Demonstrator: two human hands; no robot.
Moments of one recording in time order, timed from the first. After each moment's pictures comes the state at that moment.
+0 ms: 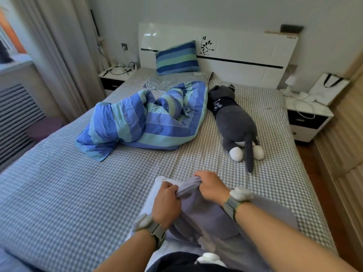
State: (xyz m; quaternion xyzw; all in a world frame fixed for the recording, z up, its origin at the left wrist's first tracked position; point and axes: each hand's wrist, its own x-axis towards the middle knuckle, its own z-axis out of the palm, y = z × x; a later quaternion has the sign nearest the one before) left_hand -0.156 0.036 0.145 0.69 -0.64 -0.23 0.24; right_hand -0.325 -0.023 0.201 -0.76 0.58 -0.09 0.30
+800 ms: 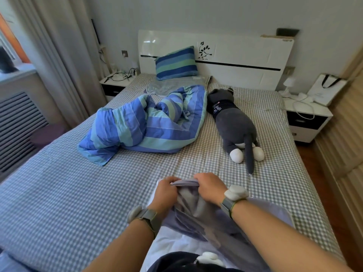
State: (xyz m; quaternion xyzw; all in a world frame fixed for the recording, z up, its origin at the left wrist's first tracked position) left_hand -0.153 0.022 0.194 0.67 -0.46 -0.46 0.35; right_hand -0.321 -0.016 0.219 -0.79 0.57 0.00 0.21
